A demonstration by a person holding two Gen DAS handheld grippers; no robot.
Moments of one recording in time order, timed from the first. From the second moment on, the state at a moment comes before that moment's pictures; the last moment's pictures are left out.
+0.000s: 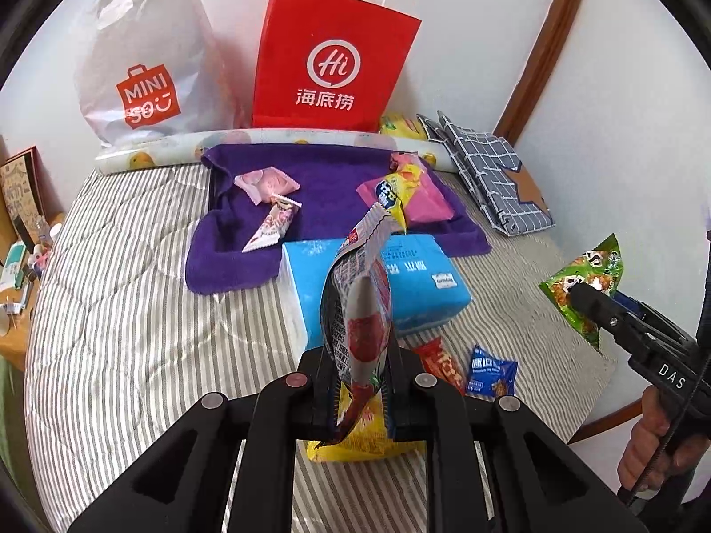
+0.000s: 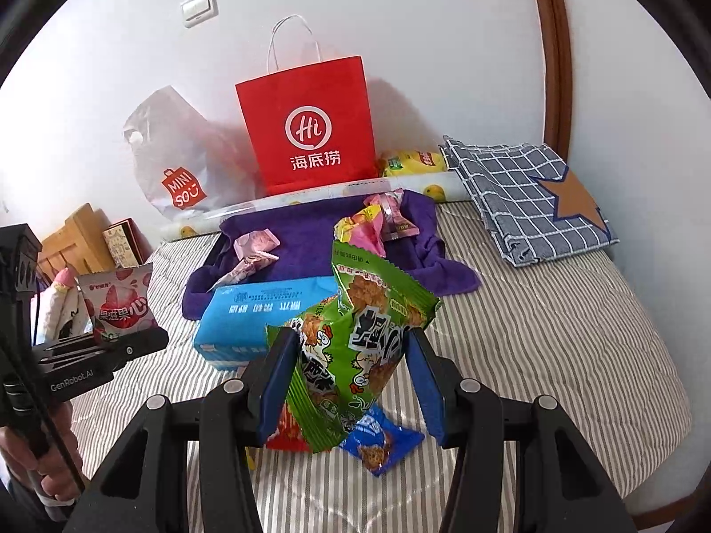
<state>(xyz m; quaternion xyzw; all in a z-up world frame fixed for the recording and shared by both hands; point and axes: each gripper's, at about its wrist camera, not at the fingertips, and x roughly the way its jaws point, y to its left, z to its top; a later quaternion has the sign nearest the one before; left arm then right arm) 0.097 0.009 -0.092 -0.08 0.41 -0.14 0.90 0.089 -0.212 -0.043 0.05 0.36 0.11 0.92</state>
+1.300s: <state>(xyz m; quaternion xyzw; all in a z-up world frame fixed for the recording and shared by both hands) 0.269 0.038 -0.087 -0.10 0.41 -0.10 0.90 0.270 -0.162 -0.066 0.04 0.37 0.17 0.91</state>
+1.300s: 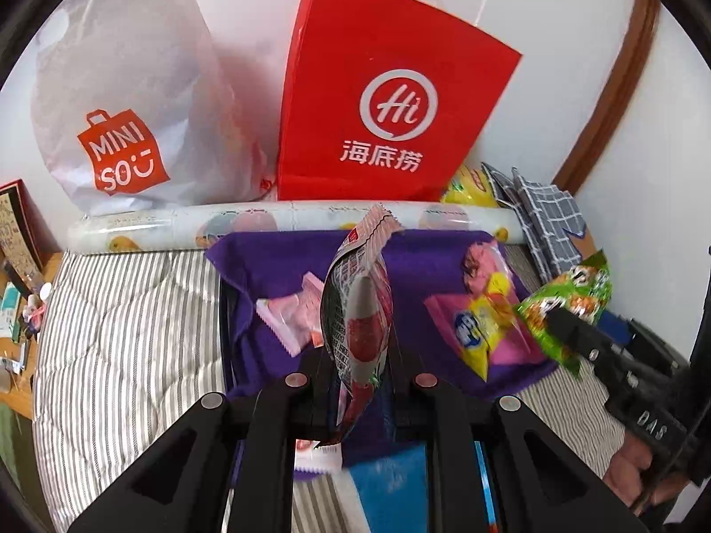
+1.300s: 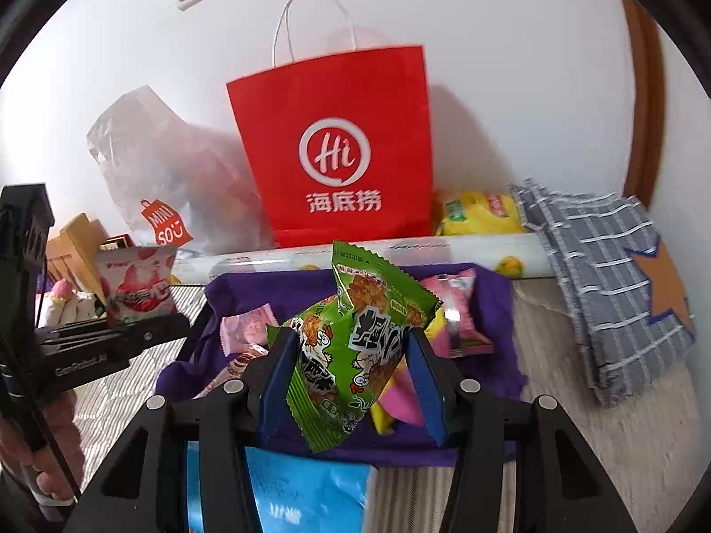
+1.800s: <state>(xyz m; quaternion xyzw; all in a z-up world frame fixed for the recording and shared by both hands) 0.299 0.033 -0.131 -0.08 0.44 -0.09 0.89 0.290 -0.143 -0.110 0.02 0.42 0.19 0.89</state>
